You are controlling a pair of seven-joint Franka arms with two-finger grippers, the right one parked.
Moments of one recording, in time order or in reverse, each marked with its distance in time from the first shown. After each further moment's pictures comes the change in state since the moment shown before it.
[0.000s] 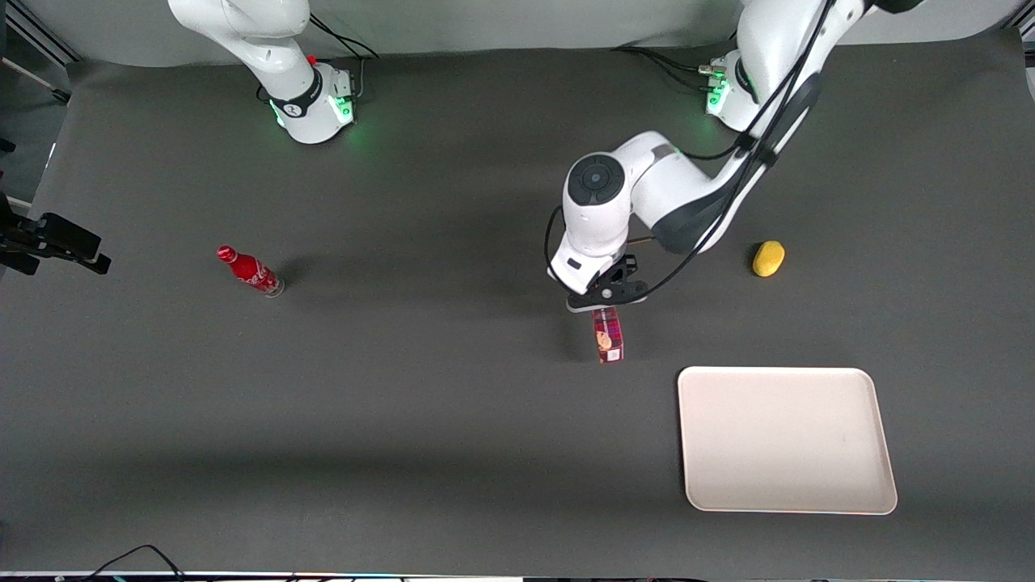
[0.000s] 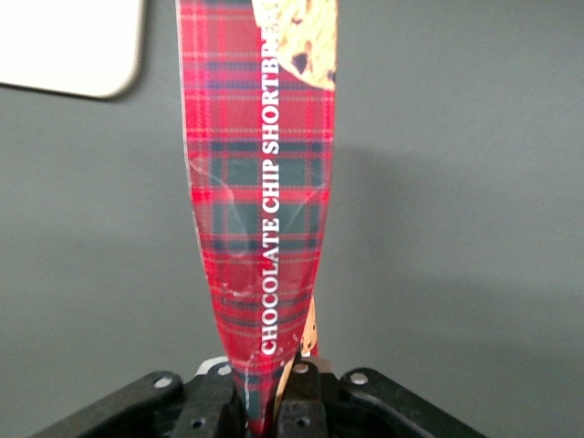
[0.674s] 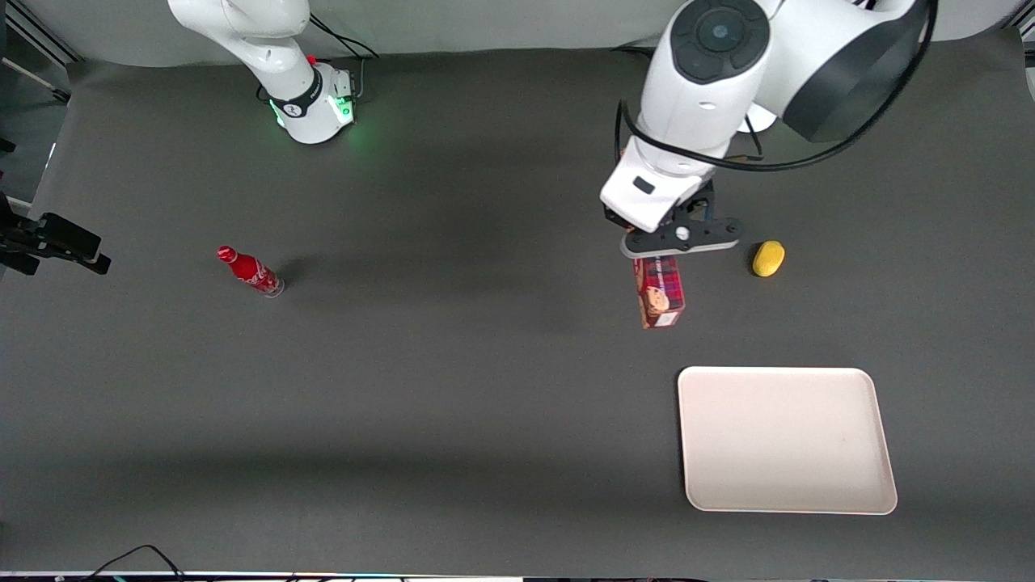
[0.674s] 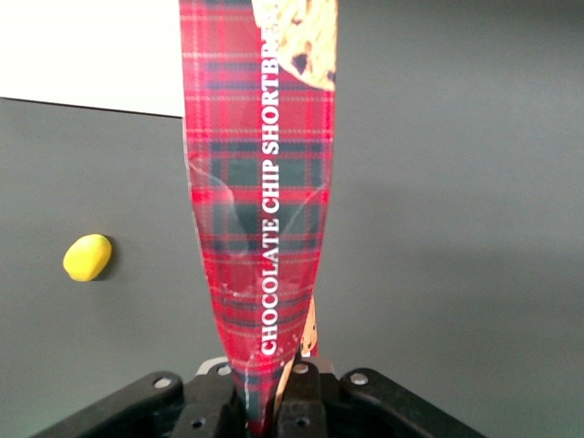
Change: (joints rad) arm 0.043 -0.170 0.025 0.402 -0.252 -0.529 0.291
